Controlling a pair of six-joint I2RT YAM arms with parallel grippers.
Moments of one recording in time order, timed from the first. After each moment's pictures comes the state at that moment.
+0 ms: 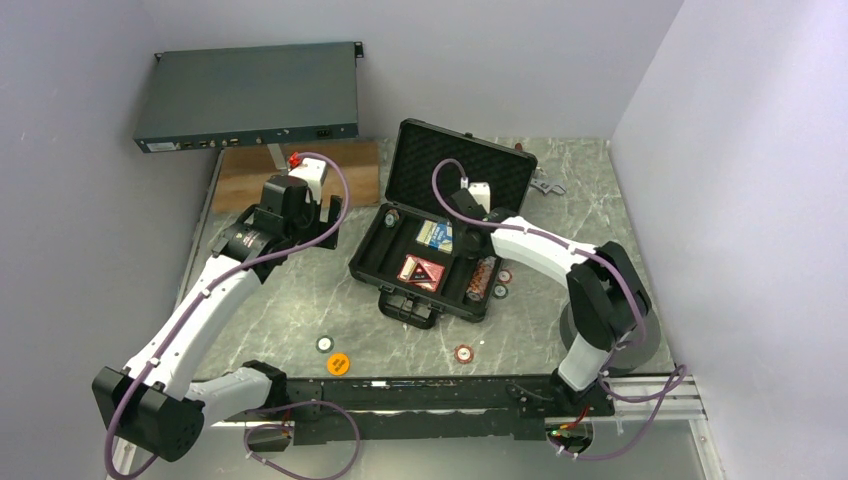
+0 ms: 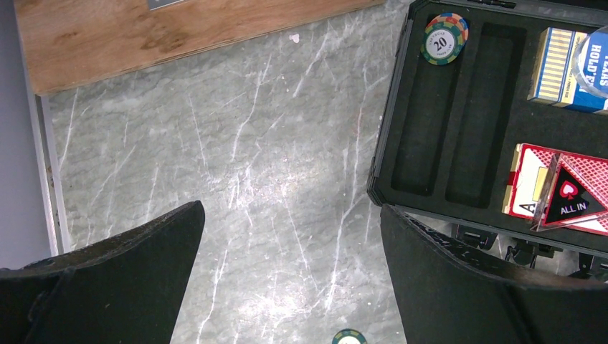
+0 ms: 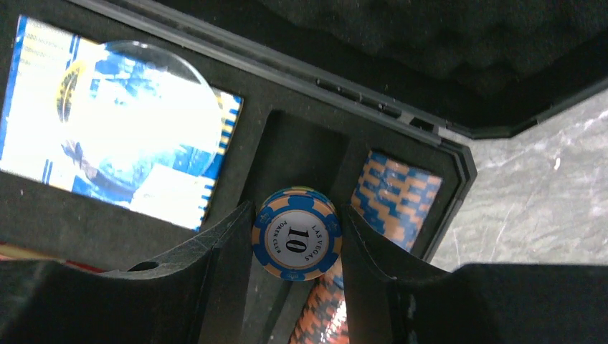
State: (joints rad) left arm -0.39 1.11 1.10 -0.66 -0.23 -0.08; right arm 0.65 1.68 1.15 -0.53 0.42 0.55
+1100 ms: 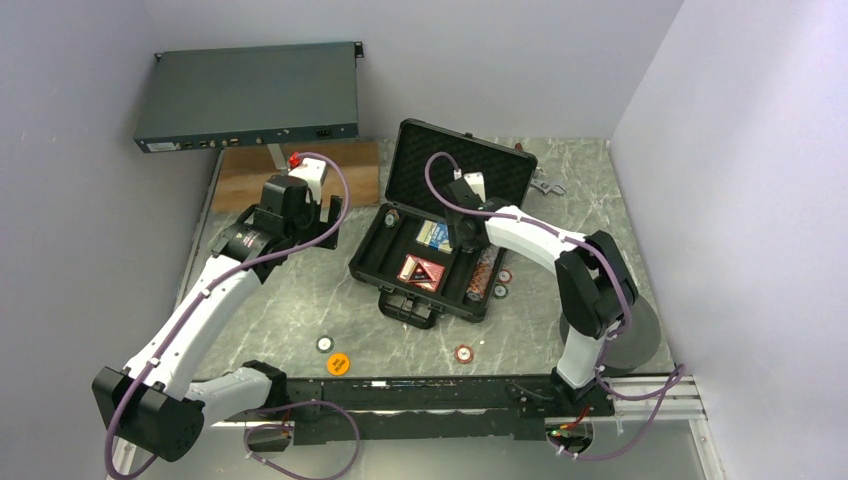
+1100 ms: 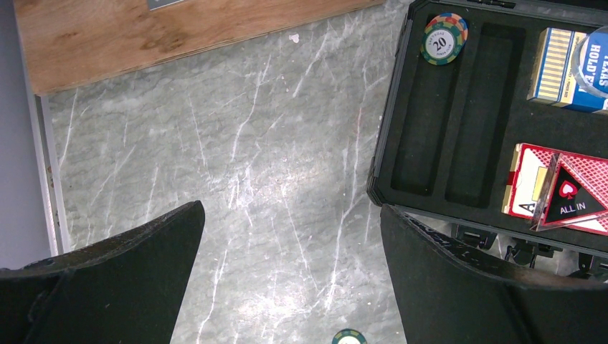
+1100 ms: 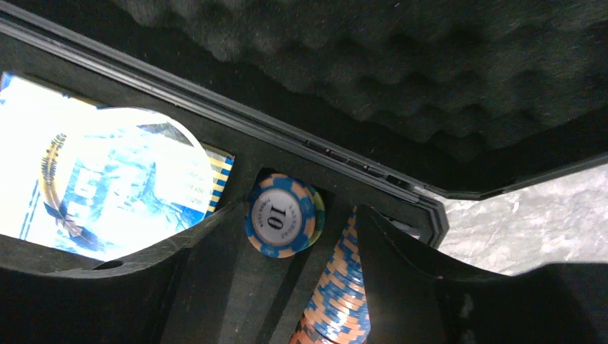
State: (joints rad) left arm -0.39 1.10 1.10 -0.66 -0.23 -0.08; right arm 0.61 1.79 1.26 -0.54 0.44 0.43
